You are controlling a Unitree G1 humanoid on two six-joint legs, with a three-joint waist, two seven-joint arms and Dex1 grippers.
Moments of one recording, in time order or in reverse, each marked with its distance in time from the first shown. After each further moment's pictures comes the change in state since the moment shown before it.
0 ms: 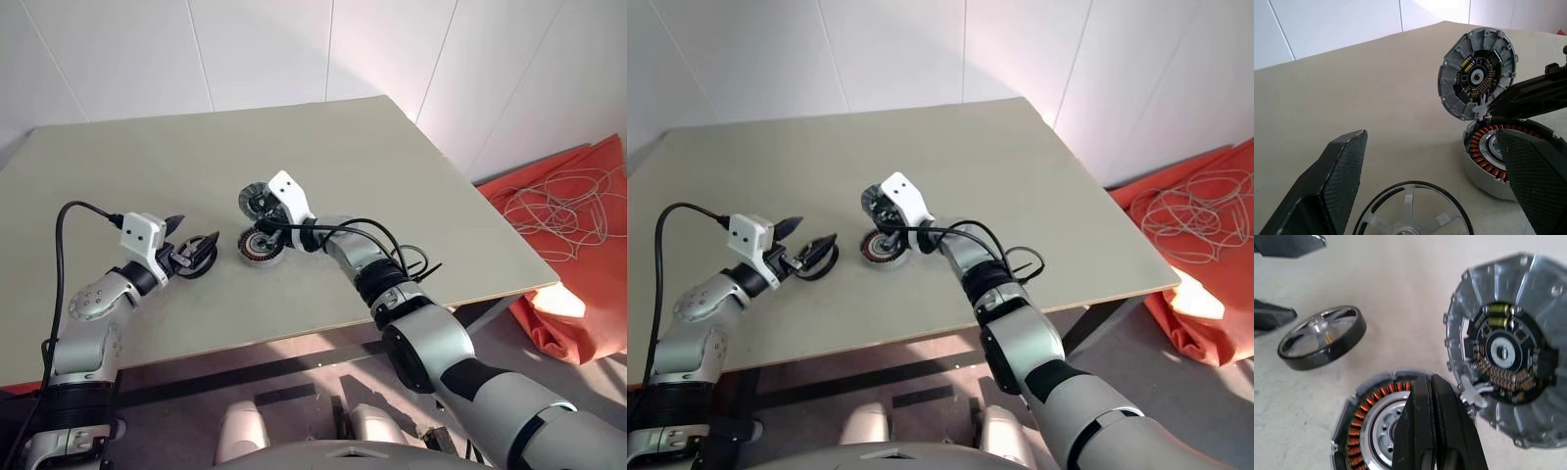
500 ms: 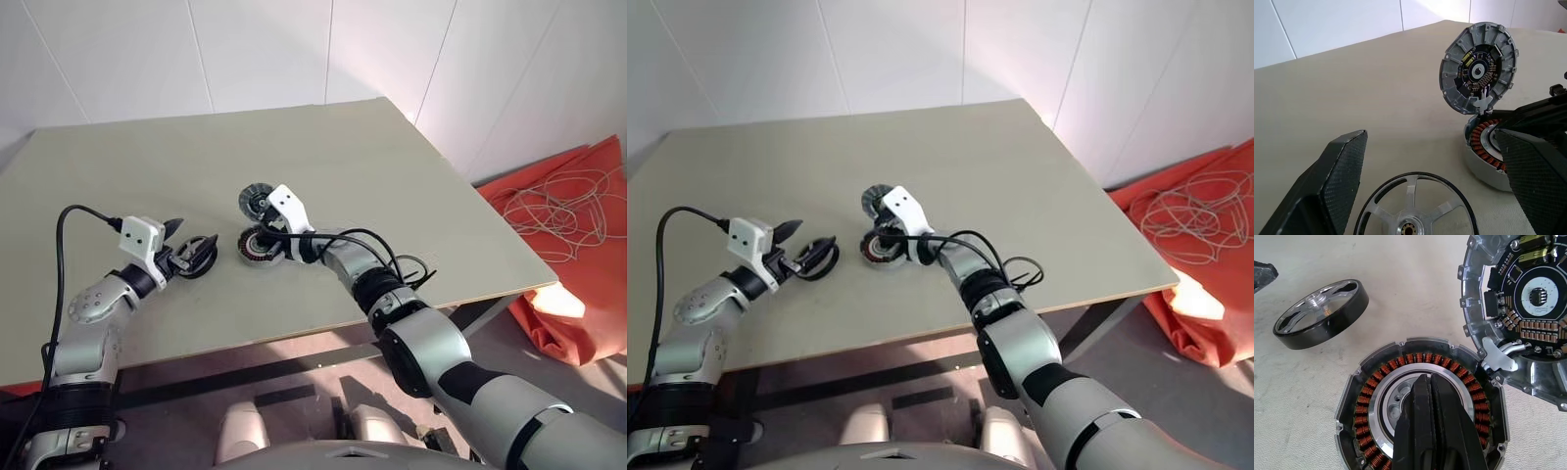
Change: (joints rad) left arm 0.004 0.004 0.001 0.051 0.003 -0.046 -0.023; right arm 0.027 0.016 -0.001 0.121 -0.001 -0.050 -0.030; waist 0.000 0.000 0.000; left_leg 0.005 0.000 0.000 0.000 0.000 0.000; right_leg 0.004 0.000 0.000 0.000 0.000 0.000
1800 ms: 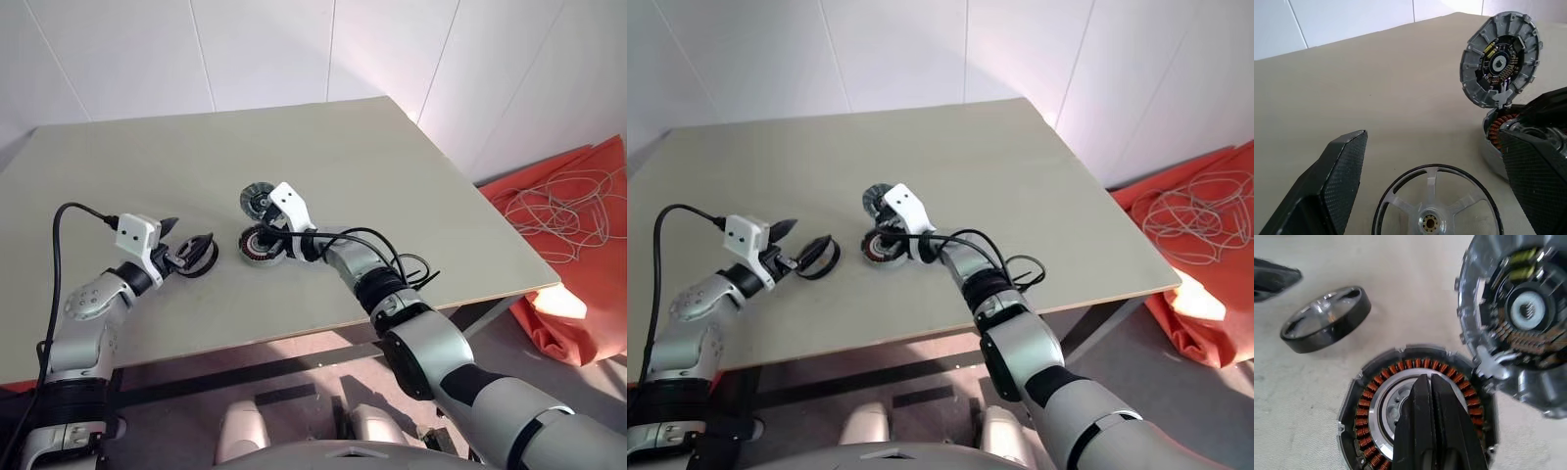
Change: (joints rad) left arm -0.019 0.024 0.029 0.036 -0.003 0.044 0.039; right arm 0.045 -0.053 0.004 -0.218 0.026 0.094 0.071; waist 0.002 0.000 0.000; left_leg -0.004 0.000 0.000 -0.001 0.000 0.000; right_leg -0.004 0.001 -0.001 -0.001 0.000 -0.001
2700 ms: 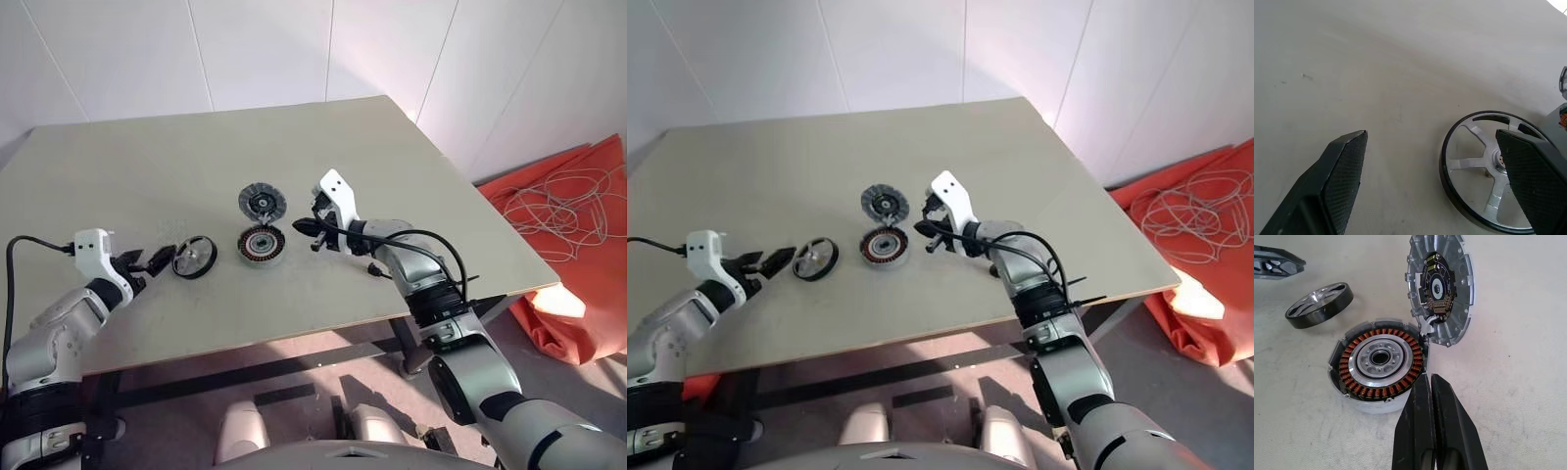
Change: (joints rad) left arm 0.031 0.010 0.219 -0.047 -0.262 0.520 0.156; right arm 0.198 -0.207 0.009 -0.453 0.074 0.245 0.078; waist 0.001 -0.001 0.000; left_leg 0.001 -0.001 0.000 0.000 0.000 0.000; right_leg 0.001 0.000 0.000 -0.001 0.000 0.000
